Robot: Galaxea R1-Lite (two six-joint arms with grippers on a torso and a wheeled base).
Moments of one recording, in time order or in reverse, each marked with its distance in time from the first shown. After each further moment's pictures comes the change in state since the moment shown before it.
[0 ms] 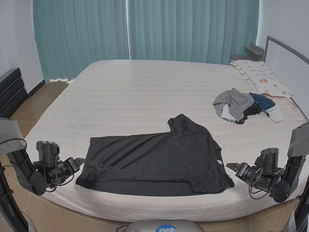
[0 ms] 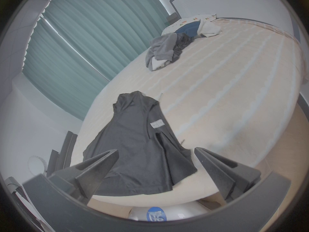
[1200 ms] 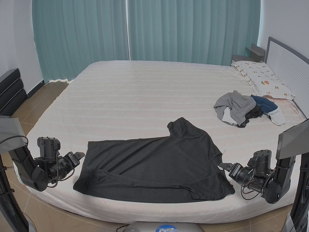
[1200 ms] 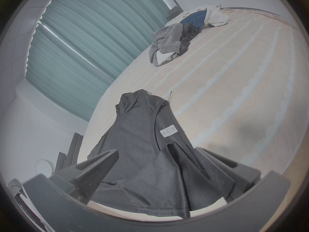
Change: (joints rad) left arm 0.009 0.035 -0.053 -0.003 0.012 -0.051; right arm 0.023 0.141 -0.034 -0.123 0.040 0.056
